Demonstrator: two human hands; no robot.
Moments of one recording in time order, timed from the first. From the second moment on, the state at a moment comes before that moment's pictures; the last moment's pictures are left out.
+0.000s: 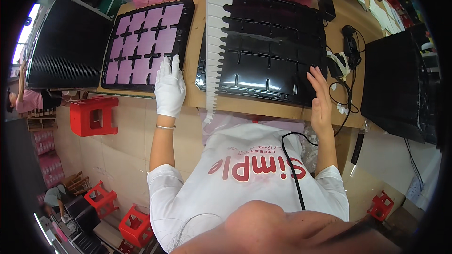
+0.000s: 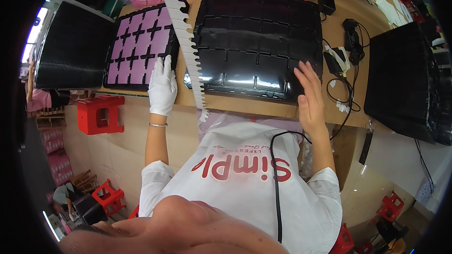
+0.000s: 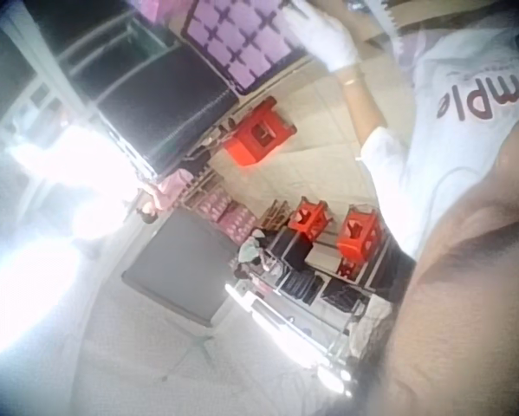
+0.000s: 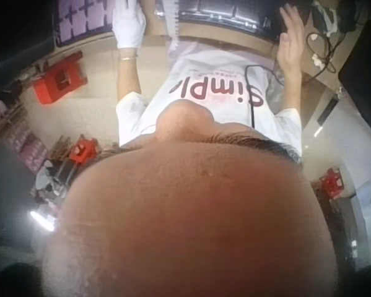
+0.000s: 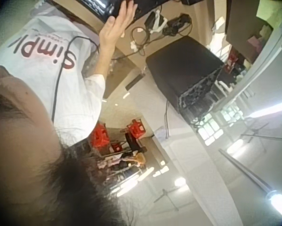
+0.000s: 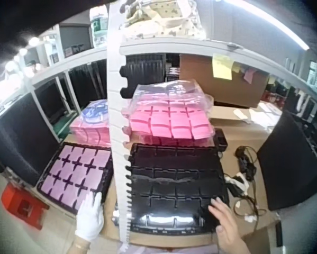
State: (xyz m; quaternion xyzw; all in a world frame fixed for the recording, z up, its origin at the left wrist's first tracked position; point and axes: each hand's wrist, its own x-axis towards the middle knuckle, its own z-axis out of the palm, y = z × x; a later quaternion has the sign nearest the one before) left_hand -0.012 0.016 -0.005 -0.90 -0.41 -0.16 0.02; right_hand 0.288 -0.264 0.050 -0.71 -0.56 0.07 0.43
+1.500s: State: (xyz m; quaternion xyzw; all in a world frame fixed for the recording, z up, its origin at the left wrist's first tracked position) left_hand 0.026 0.003 0.051 -0.48 -0.42 -0.48 -0.60; right_hand 0.195 -0.162 0.043 -0.54 -0.61 0.20 0.54
